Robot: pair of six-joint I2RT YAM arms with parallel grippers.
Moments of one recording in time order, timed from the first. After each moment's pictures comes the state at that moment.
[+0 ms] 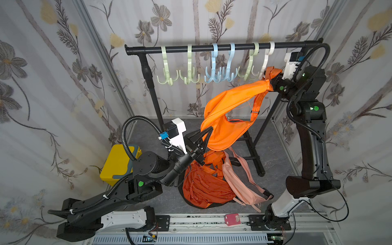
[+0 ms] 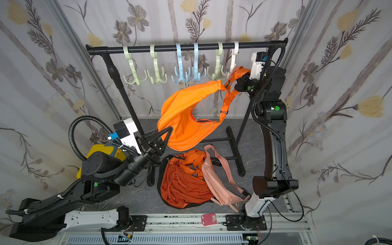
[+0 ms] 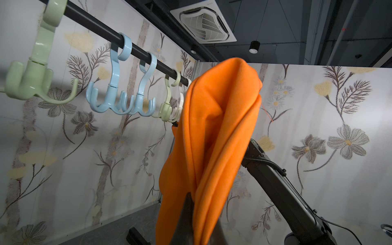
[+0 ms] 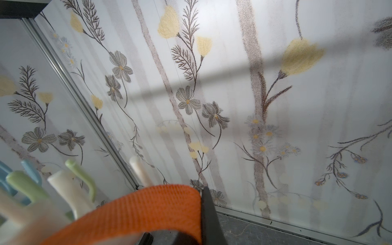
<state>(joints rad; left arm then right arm) -1.27 0.99 1.25 0.17 -0.39 -0.18 0.05 1.69 2.26 -0.51 -0.38 0.30</state>
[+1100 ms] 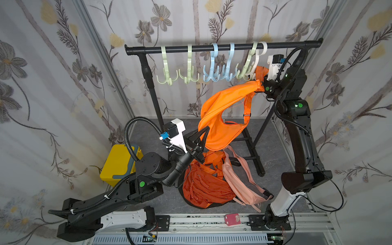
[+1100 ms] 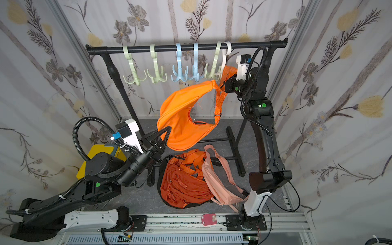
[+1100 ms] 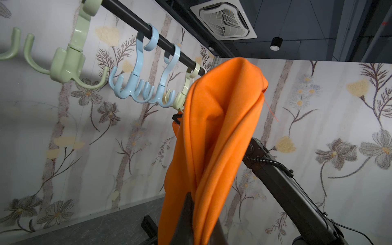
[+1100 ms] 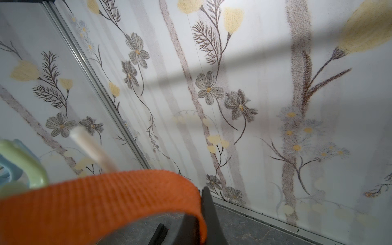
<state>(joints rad) -1.27 0.98 1.23 0.15 -0.50 -0.20 0.14 1.76 2.26 -0.46 -0.41 0.30</state>
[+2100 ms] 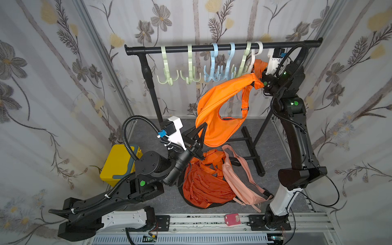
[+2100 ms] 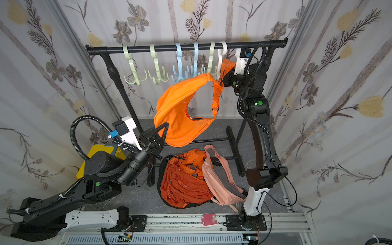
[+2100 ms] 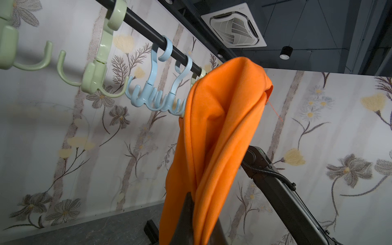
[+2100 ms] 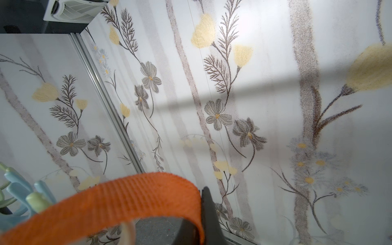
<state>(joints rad) -1.27 1.00 1.25 0.17 -0.56 -0.20 0.17 1.84 2.35 -0.33 -0.39 0.34</state>
